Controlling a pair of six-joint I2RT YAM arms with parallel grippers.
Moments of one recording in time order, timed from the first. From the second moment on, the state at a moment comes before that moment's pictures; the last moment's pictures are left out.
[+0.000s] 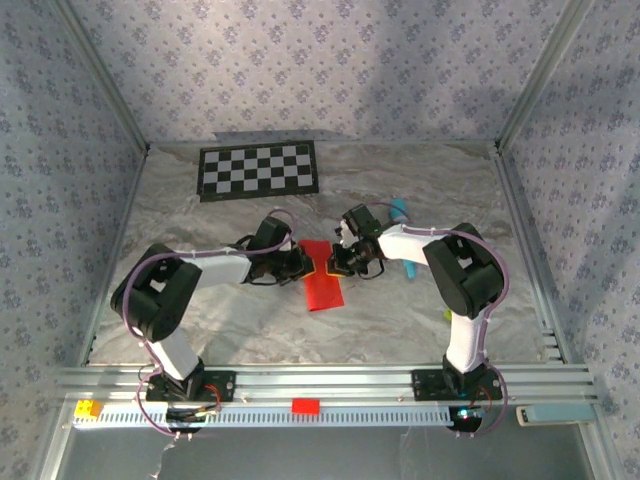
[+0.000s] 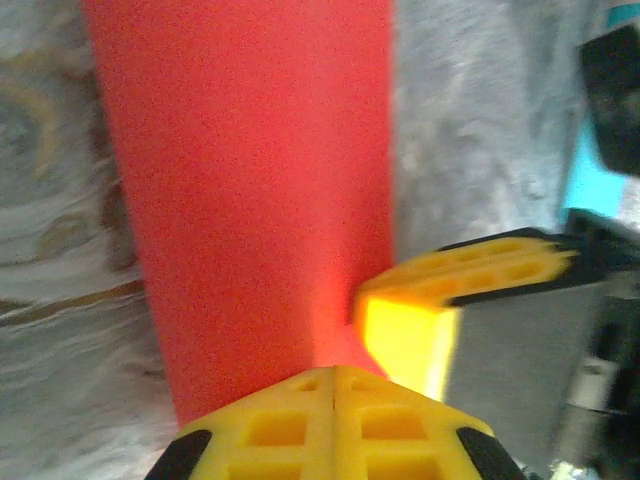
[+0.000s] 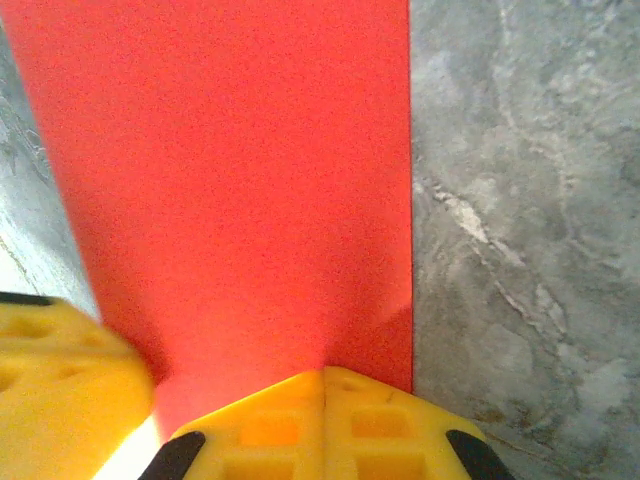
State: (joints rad) left arm -0.62 1.70 0.78 0.02 0.44 -0.94; right arm 0.57 1.89 1.06 -0.32 -0.50 0.59
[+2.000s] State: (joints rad) left arm -0.67 1.61 0.72 -0.04 0.46 -0.96; right arm 0.58 1.89 1.06 -0.32 -0.48 0.61
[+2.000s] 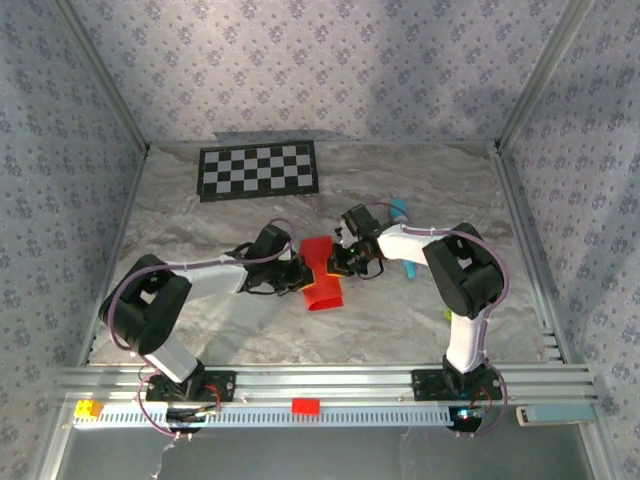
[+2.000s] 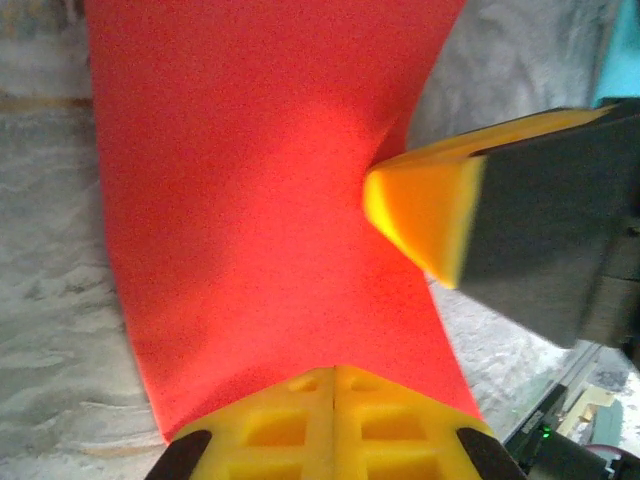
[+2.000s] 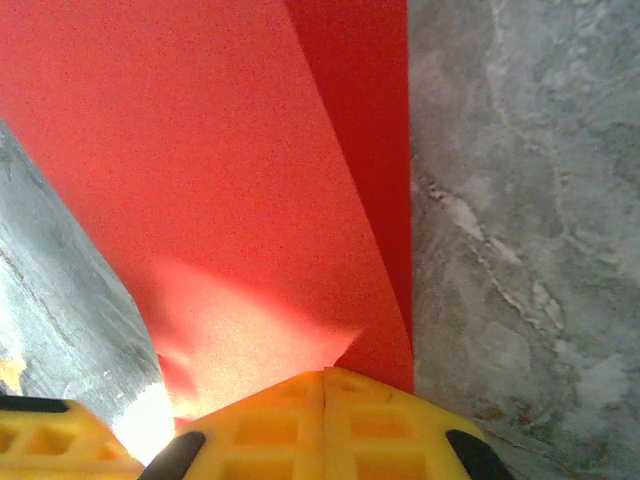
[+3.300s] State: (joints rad) left arm -0.68 1.55 0.56 0.01 0.51 -0.94; right arm 0.58 1.89 1.06 -0.32 -0.48 0.61
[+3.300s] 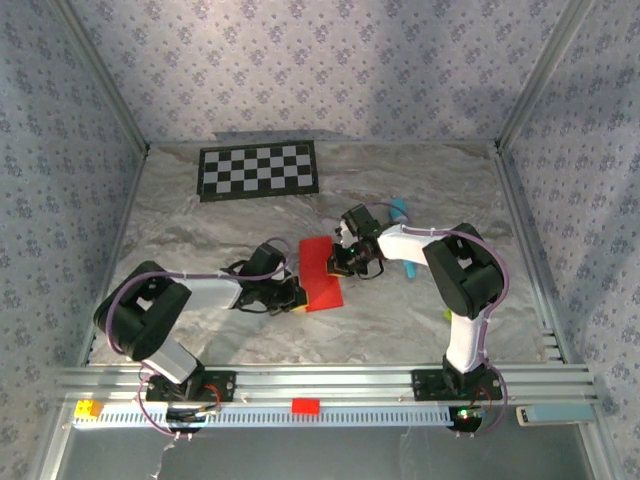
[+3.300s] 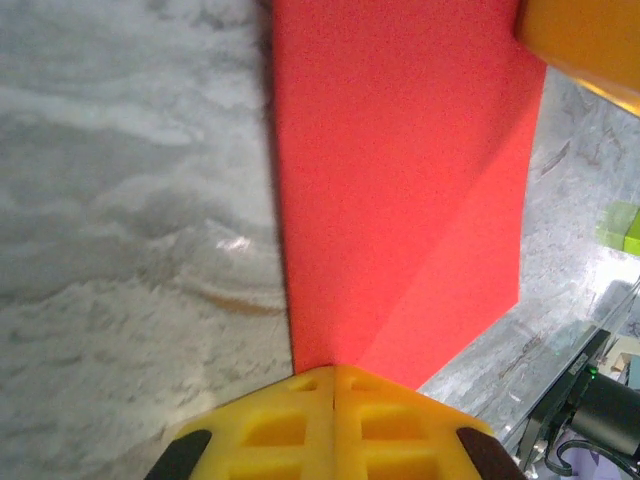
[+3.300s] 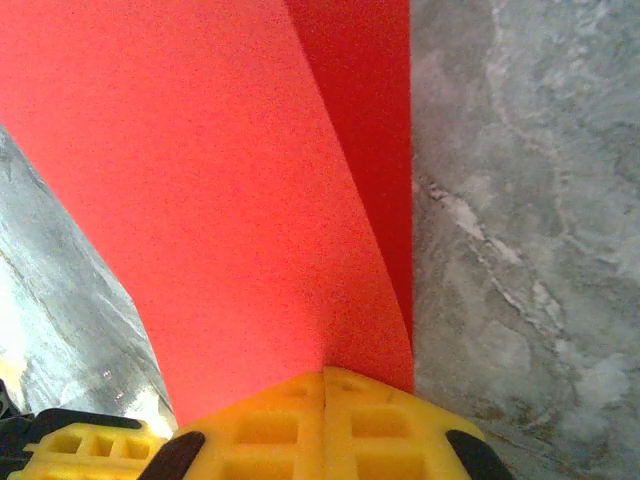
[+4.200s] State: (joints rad) left arm -0.74 1.57 0.57 0.02 0.51 -0.93; right arm 0.59 1.88 1.05 -0.31 -0.46 0.61
